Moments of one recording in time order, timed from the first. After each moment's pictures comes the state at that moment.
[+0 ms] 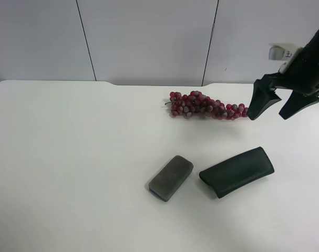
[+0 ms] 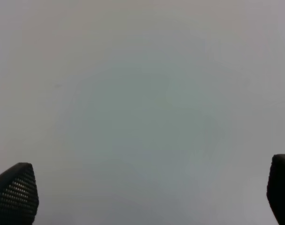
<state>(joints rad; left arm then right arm) 0.00 -0.01 -0.51 -0.05 1.06 0.11 -0.05 1.66 -1.27 0.33 1.19 -0.49</state>
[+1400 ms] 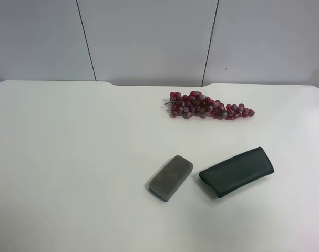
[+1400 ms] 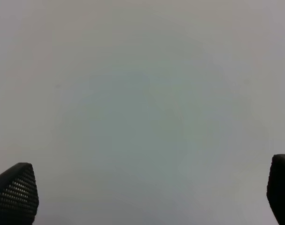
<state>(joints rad) 0.00 -0.01 -0.51 -0.05 1.06 0.11 -0.05 0.15 -0.64 0.10 1.21 -0.19</state>
